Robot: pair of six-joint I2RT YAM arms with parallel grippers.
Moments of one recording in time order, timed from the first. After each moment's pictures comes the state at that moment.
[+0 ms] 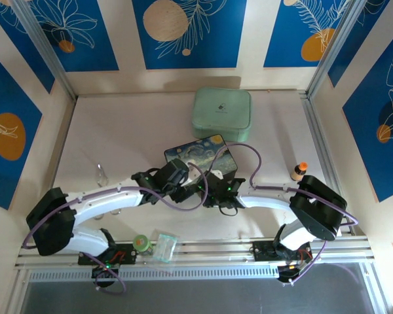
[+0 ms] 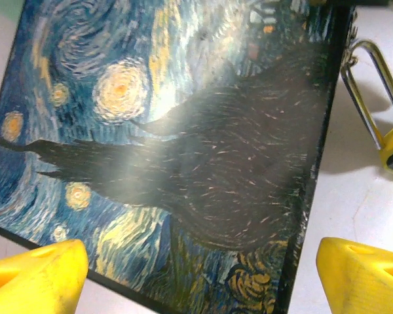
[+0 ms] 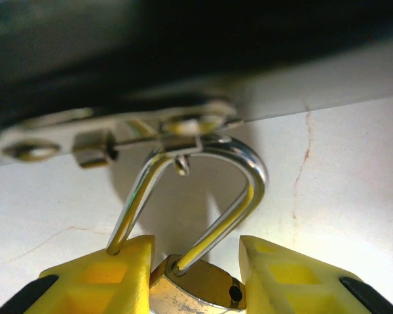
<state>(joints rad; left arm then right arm) -0.96 1.39 0.83 -0.37 -0.28 0.22 0.98 1.50 0.72 -0.38 0.17 0.82</state>
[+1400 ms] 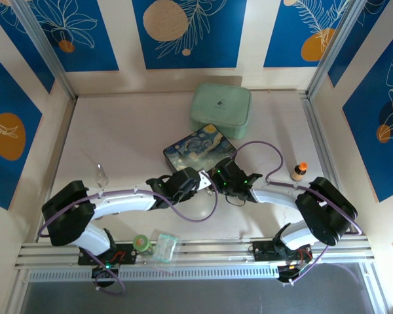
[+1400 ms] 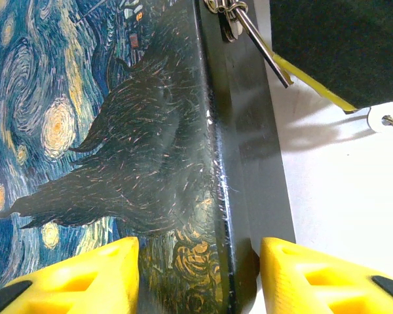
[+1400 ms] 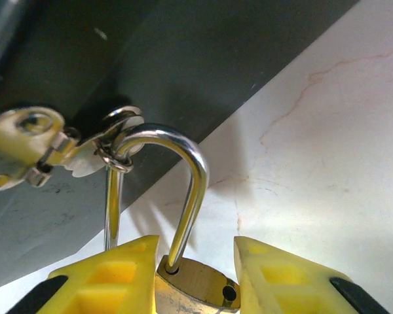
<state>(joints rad) -1.04 1.50 0.82 -0.20 -0.43 0.37 0.73 1.43 0.60 -0.11 0.02 0.92</state>
